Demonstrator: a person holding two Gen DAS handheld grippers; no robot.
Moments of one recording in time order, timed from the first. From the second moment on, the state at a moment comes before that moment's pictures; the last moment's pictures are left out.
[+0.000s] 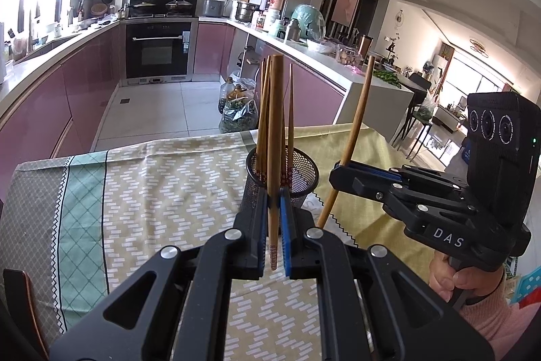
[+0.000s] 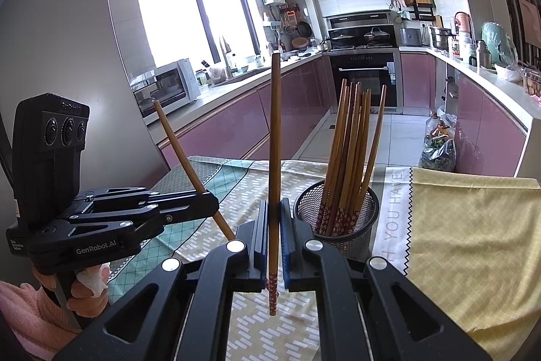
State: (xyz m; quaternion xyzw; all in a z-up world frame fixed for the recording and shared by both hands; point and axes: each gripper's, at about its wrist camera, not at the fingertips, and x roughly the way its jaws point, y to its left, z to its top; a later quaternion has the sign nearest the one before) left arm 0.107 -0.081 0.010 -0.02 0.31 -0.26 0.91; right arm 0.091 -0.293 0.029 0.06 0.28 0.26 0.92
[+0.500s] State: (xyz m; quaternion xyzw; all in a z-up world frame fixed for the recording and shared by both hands) left arm 0.110 -0.083 0.017 -0.02 0.30 -0.26 0.92; right arm 0.094 -0.293 0.033 0.06 0.27 0.25 0.93
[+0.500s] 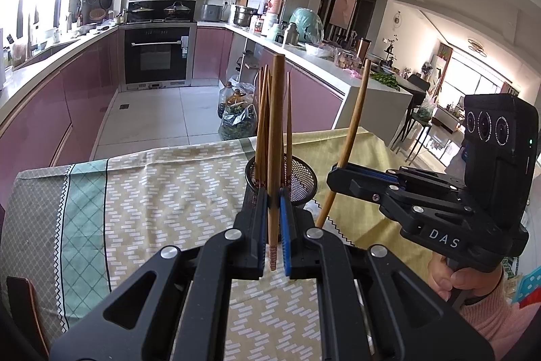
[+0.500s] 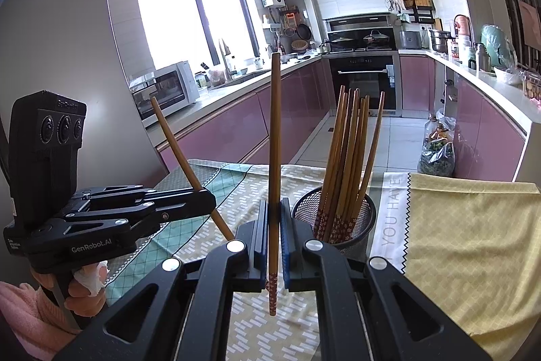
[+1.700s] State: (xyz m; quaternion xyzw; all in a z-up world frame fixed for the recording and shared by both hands) left arm 0.109 -0.088 0.037 -0.01 0.28 -0.27 0.92; right arm 0.105 -0.297 0.045 0.06 0.26 0.25 0.93
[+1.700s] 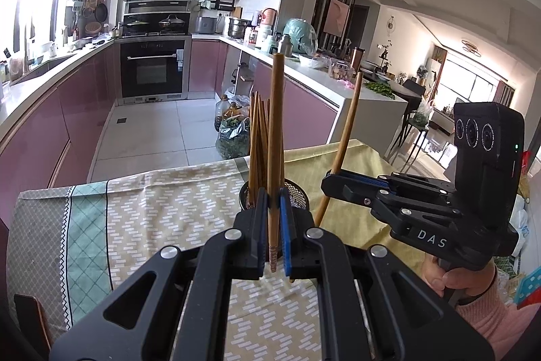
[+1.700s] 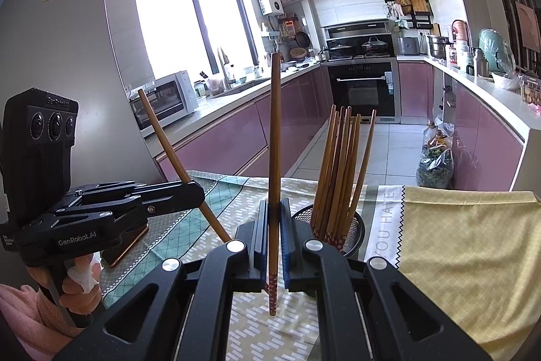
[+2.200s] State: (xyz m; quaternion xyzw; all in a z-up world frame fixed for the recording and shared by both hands) left arm 0.104 -0.093 0.047 -0.01 0.26 -0.27 0.92; right arm 0.104 -0.301 0.051 0.06 0.25 0.25 0.93
